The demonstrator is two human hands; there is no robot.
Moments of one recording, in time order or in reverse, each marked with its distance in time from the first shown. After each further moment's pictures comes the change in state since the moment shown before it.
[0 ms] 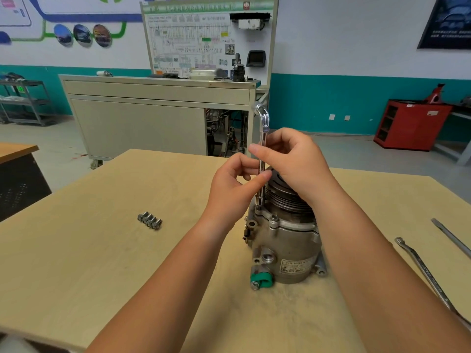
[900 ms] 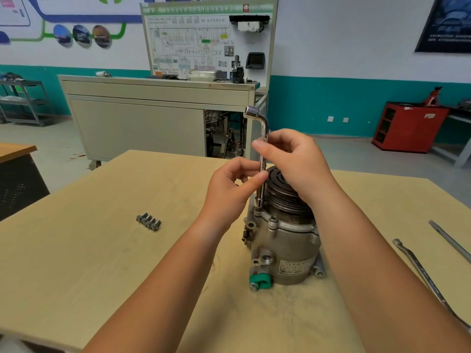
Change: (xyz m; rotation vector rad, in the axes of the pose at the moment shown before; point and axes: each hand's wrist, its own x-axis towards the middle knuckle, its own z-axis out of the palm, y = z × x) left_hand 0.000 0.002 -0.003 -0.029 -0.018 -0.022; right_hand 0.003 0.004 -0.001 0.055 0.003 -0.003
